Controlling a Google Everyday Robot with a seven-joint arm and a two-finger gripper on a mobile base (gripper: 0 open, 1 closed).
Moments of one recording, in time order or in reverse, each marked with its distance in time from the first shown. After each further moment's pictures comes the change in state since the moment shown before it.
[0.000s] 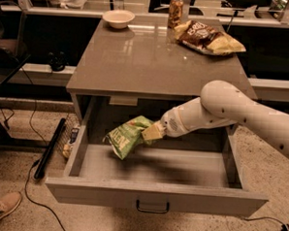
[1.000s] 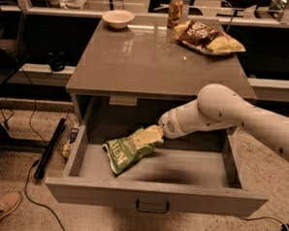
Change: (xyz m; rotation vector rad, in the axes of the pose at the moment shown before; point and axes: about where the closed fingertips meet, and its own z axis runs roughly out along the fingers) arm -0.002 -0.003 0.007 0.049 -0.020 -0.019
